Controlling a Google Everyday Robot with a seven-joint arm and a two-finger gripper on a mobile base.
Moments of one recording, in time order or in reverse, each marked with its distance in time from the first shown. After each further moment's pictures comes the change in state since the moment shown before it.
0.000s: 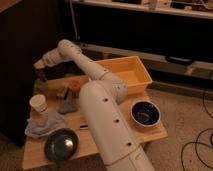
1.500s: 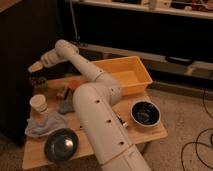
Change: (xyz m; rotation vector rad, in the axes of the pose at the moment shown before) arm 0.010 -0.003 0.016 0.007 0.050 0.062
